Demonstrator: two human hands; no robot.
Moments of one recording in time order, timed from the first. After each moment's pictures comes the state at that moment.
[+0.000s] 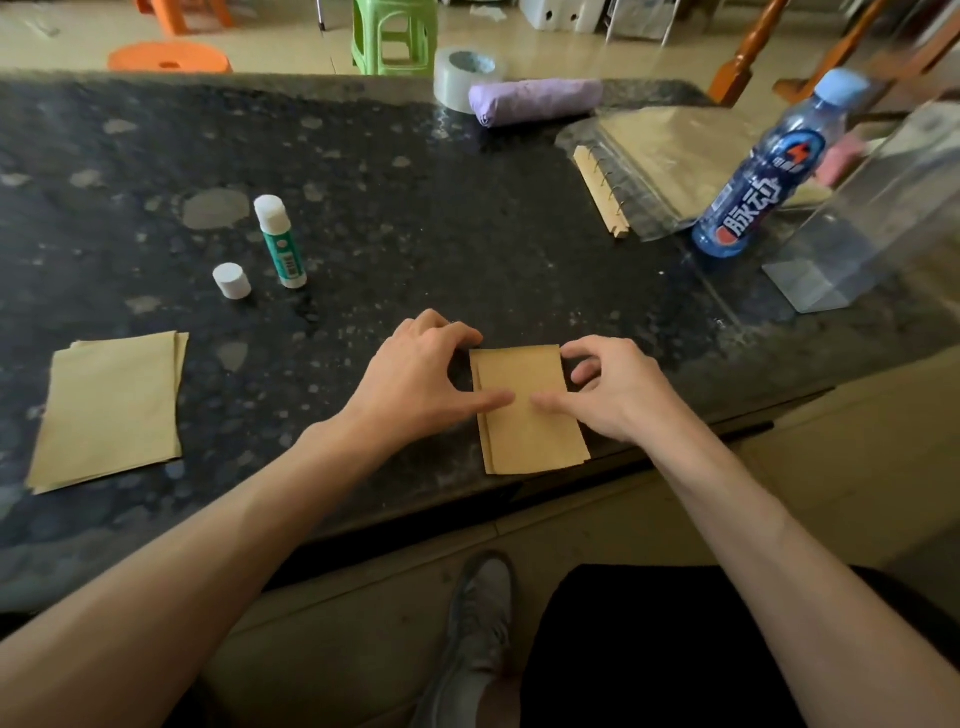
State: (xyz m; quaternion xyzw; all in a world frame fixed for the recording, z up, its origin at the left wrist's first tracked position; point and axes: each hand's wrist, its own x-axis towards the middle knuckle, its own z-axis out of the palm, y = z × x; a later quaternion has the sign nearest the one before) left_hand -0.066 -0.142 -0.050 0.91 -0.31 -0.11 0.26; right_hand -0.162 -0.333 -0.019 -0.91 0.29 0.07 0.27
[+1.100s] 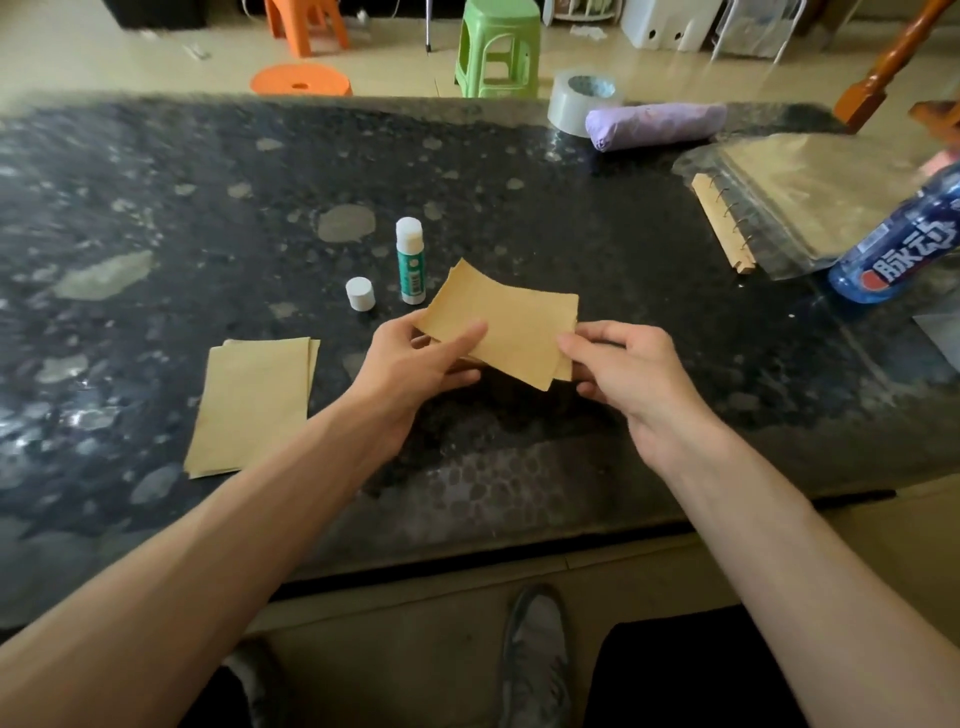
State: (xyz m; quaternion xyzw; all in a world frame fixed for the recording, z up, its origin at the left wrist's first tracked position) left_hand -0.028 -0.064 -0.033 0.63 0.06 -0.24 0.74; right_hand -0.089 -0.258 -0.013 -0.74 0.31 0.00 0.60
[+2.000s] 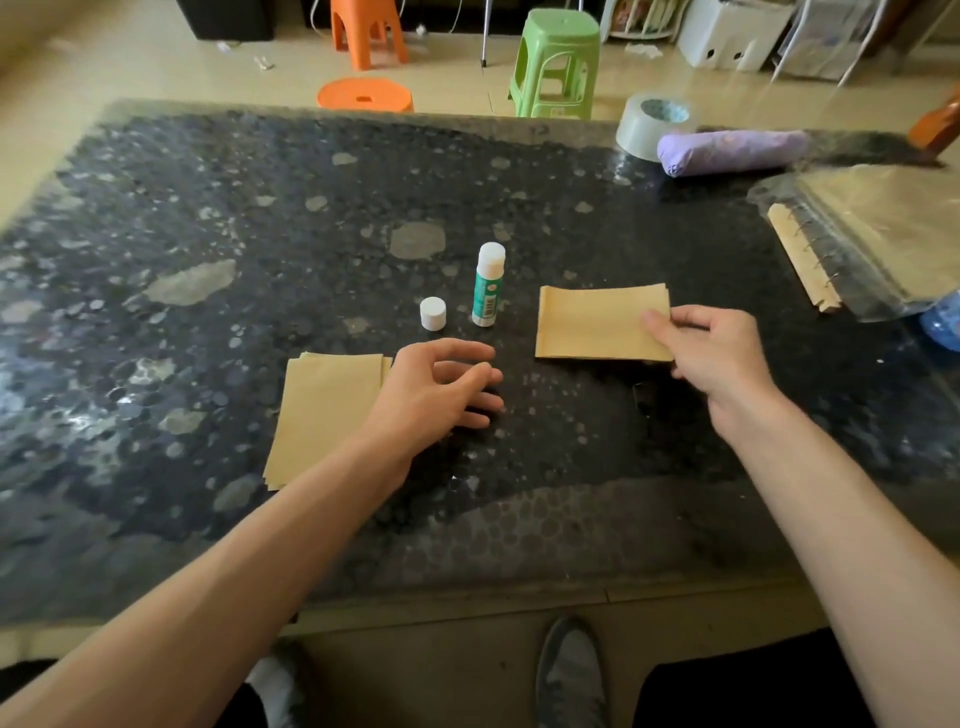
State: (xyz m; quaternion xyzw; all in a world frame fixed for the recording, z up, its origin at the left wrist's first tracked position) left_hand -0.016 -0.012 -0.044 0.73 0.02 -0.21 0.65; right_hand -0.028 -0.280 -0.024 -0.79 0.31 -0.08 0.52
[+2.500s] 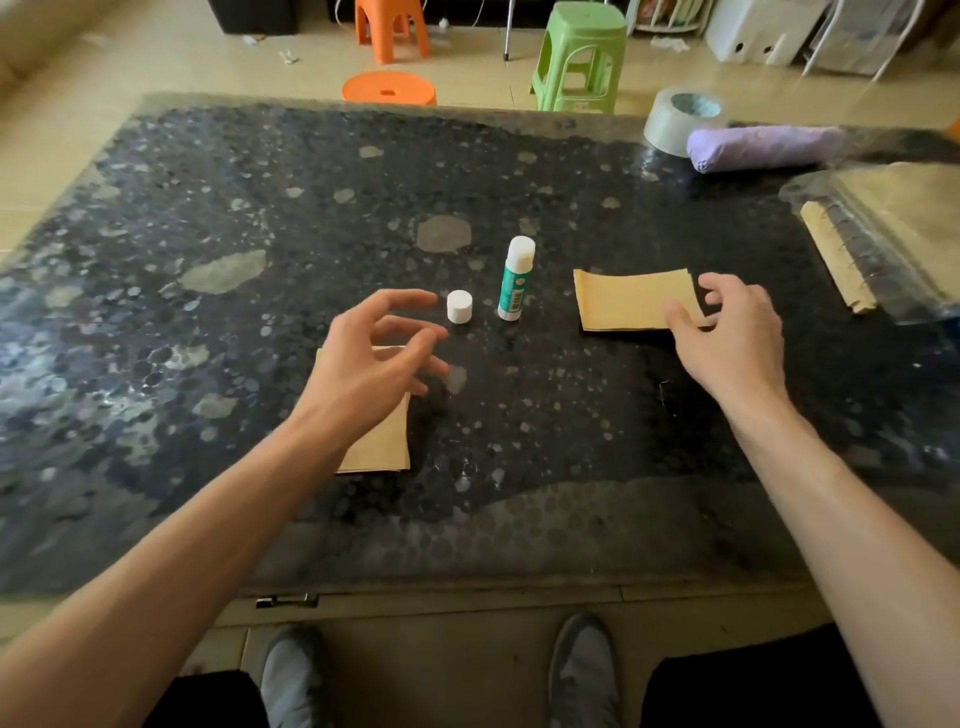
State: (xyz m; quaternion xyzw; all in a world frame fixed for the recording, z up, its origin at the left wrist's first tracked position) left_hand -0.017 0.048 -0.016 0.79 -0.02 -0.07 0.61; right_hand -0.012 -0.277 -0.036 -0.92 0.26 -0.13 0.26
